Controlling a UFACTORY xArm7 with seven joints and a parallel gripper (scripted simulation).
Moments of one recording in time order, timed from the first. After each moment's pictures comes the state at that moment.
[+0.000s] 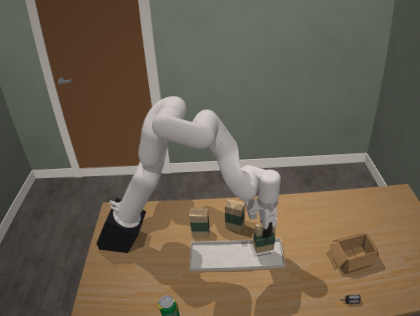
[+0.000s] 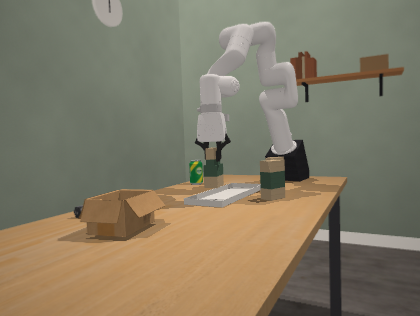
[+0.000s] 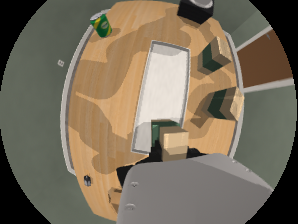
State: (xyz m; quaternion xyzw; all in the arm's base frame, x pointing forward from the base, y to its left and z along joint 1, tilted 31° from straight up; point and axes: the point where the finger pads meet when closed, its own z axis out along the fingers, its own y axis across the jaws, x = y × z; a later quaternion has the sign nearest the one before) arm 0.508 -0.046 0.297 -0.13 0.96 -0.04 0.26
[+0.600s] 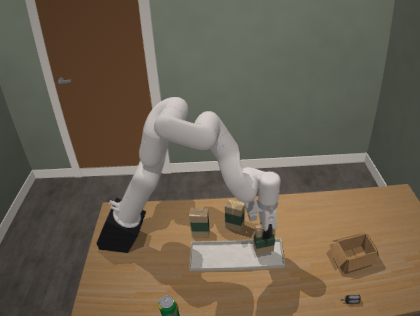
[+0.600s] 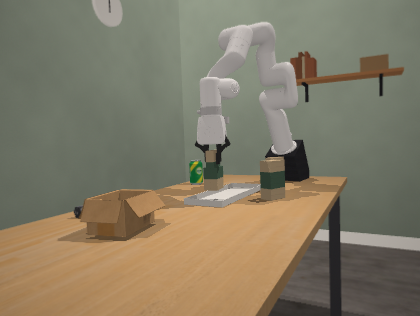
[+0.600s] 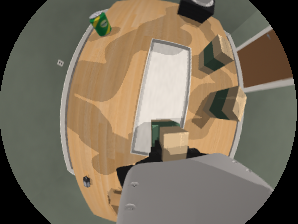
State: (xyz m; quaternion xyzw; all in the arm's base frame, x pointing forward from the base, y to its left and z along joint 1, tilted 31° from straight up) arm 0.513 -0.046 0.289 -0.13 0.96 -0.04 0.26
